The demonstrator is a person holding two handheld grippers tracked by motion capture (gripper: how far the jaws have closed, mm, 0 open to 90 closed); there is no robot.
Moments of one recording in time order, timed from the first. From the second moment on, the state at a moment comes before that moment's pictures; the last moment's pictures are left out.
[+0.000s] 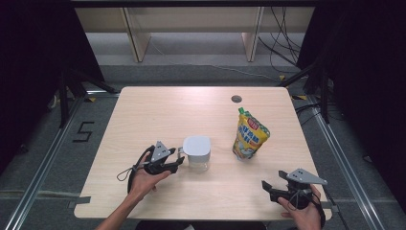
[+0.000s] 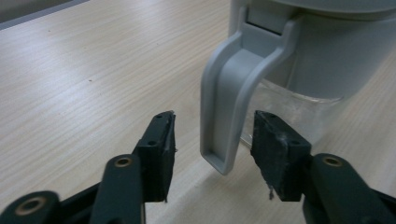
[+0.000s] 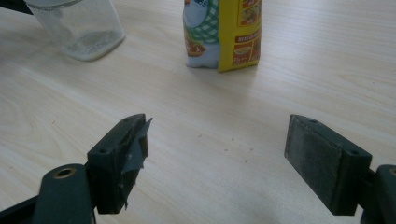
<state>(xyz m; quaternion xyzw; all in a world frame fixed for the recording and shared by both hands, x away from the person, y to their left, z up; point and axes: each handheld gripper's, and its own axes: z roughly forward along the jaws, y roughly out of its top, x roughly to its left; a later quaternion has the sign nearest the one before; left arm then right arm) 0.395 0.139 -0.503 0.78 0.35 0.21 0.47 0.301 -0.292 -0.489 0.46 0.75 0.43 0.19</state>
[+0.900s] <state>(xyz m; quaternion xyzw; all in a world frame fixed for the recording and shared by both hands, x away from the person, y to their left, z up) 0.400 0.137 -0.502 0.81 0.30 0.19 0.47 0.299 -0.288 -0.488 0.47 0.75 0.43 0.18</state>
